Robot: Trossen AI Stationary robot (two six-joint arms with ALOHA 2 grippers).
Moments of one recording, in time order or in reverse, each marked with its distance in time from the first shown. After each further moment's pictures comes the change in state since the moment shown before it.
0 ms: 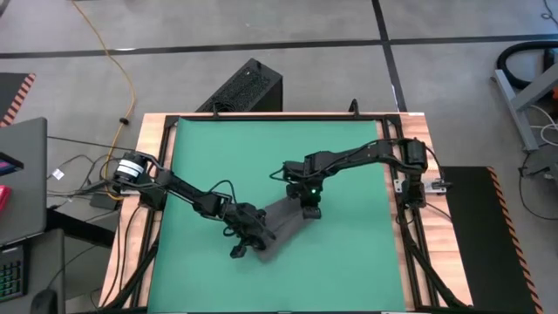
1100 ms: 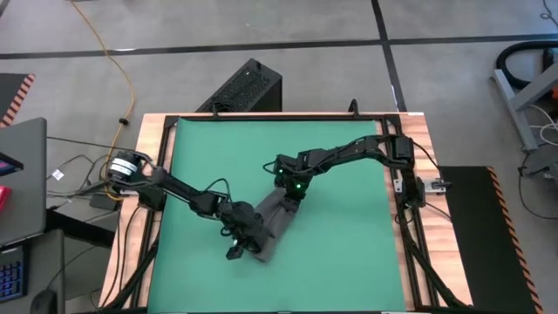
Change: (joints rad) left arm -0.005 -0.063 -0.001 0.013 0.078 -0.153; right arm -0.060 0.133 0.032 0.269 0.116 0.357
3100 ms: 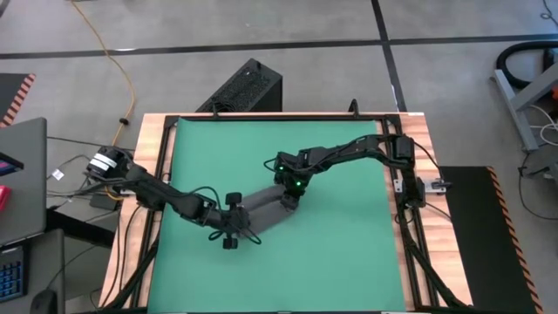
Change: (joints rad) left arm -0.113 -0.184 -0.081 -0.415 -0.723 0.104; right arm -0.005 -0.004 -0.004 0.028 0.027 -0.044
